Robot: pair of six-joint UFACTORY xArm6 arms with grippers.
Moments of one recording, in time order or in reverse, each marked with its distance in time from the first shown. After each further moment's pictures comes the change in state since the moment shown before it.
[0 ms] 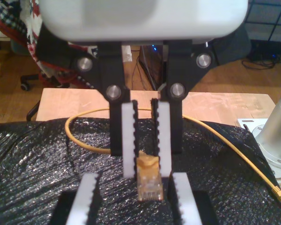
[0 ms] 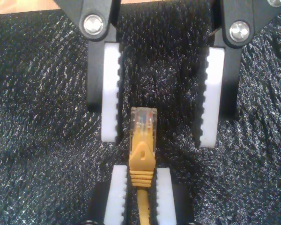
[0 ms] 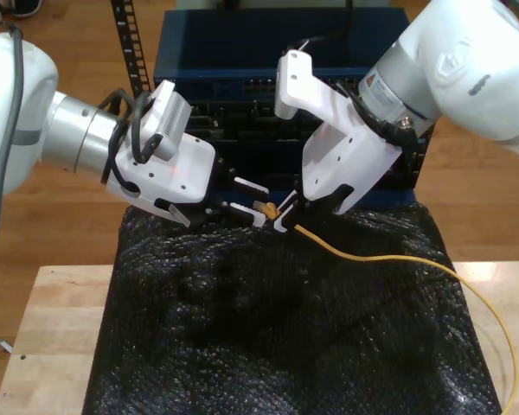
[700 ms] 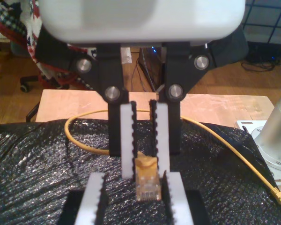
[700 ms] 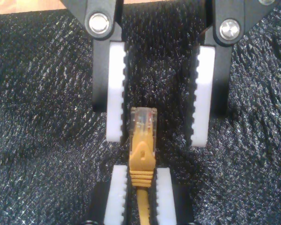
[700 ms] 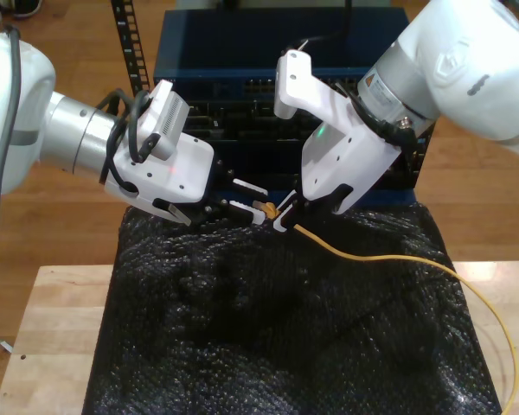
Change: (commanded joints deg) left arm 0.1 0.0 0.1 -0.1 0.4 0.0; right arm 0.1 0.1 -0.1 0.0 -0.1 0.0
